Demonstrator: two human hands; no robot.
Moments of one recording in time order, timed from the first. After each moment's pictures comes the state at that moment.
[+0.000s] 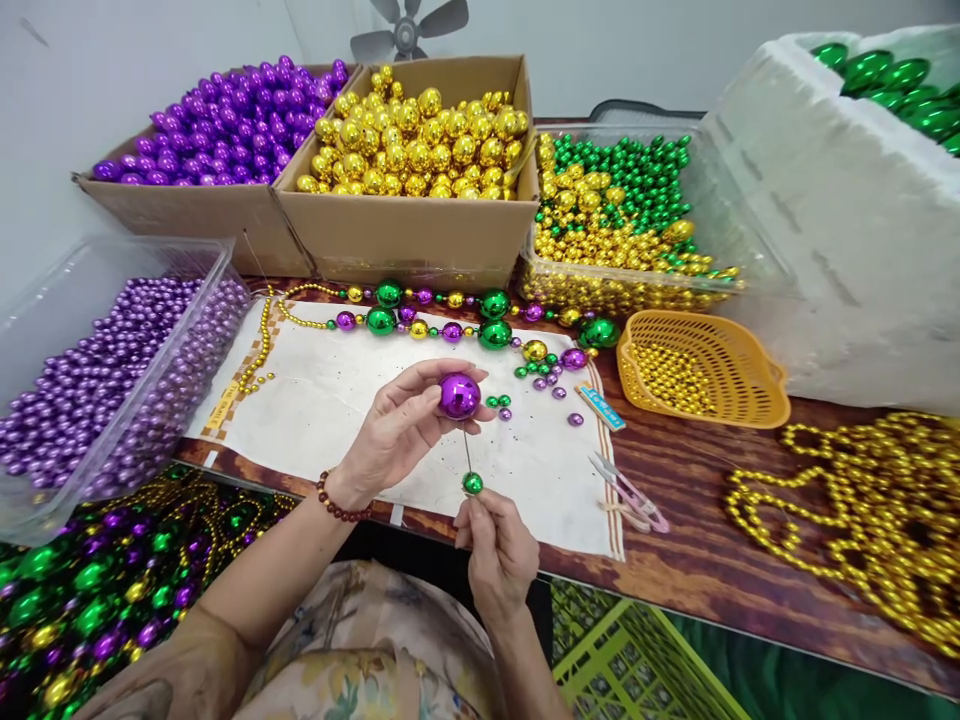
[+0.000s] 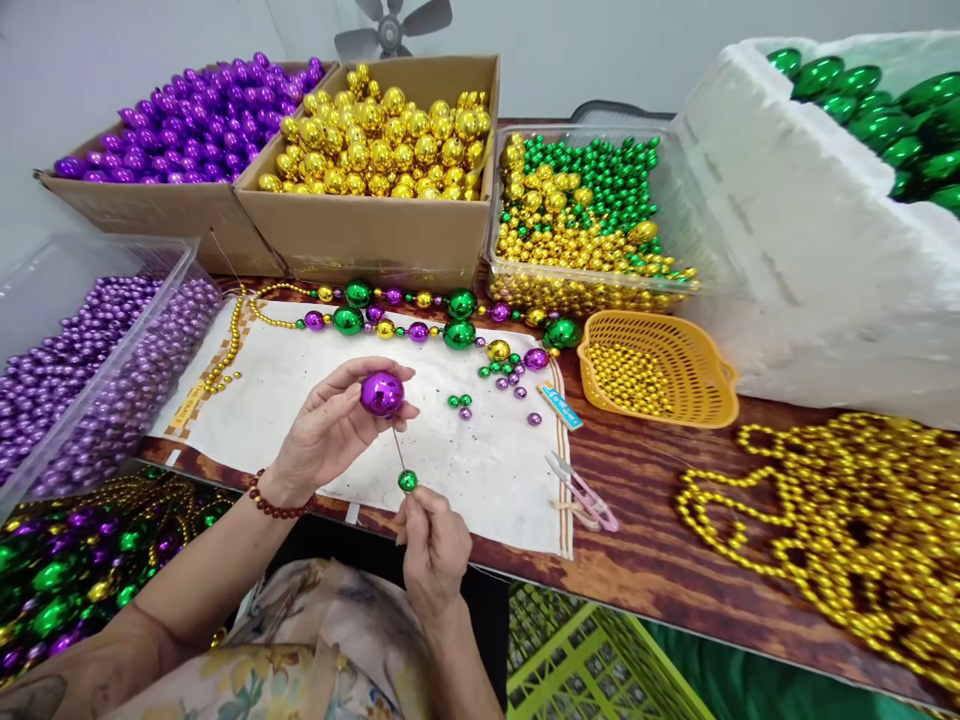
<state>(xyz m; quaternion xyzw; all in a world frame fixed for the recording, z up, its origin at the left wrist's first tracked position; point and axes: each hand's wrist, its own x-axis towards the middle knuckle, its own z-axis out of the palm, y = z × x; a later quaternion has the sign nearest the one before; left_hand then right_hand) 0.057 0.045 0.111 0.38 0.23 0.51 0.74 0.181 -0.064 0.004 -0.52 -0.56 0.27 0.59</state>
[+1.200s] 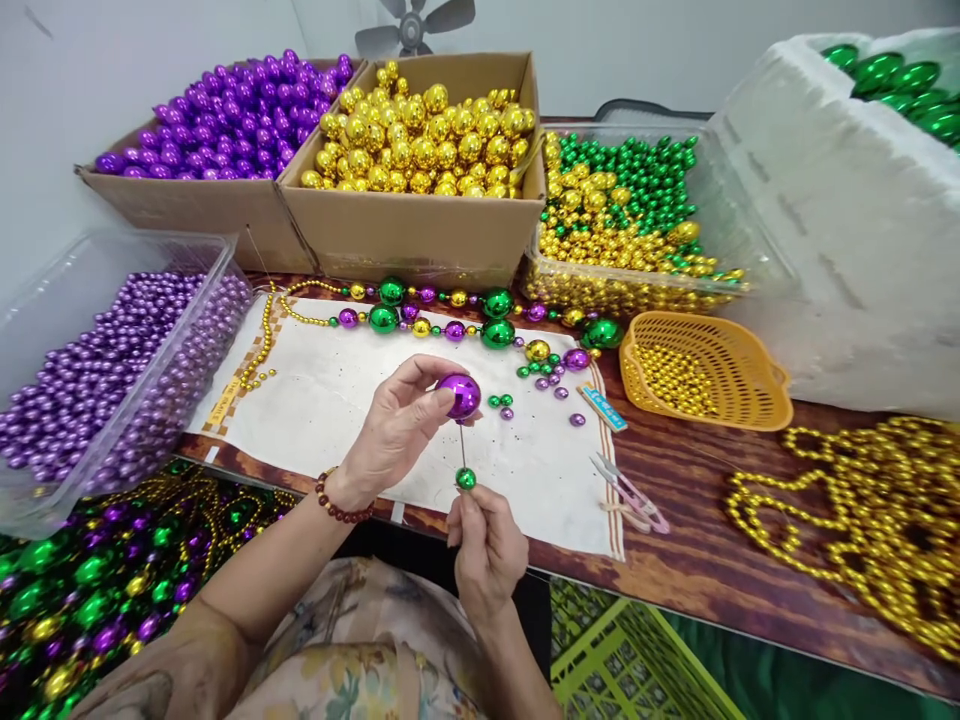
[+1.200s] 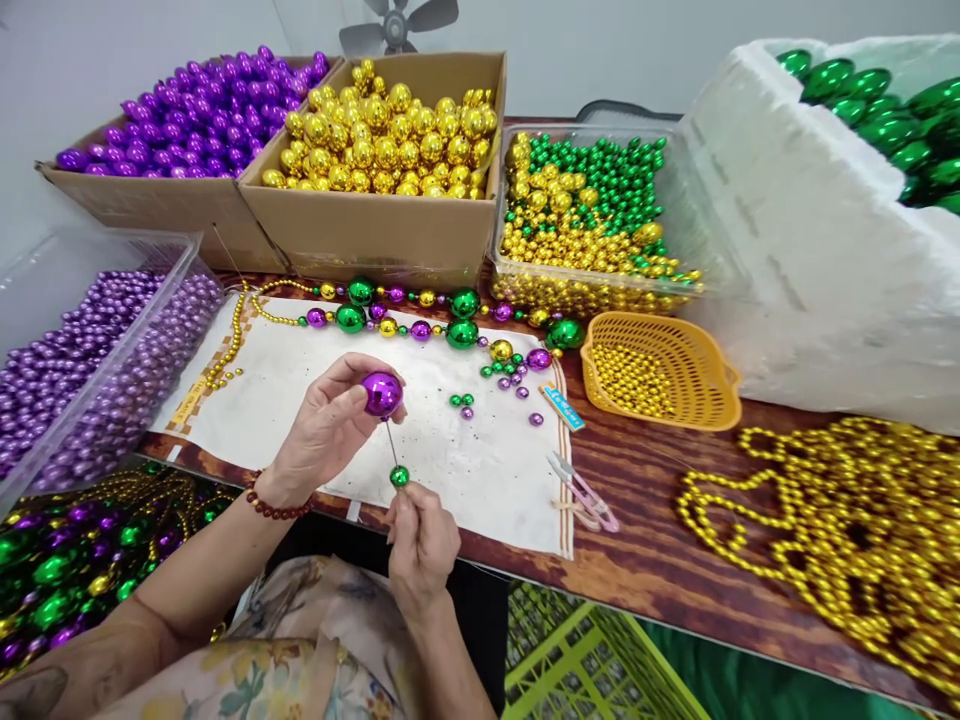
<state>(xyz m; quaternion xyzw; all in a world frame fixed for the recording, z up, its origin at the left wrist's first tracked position) 0.061 0.048 0.112 0.37 0.27 0.55 0.69 0.166 -0.065 0.012 -0.53 -0.56 0.23 0.59</state>
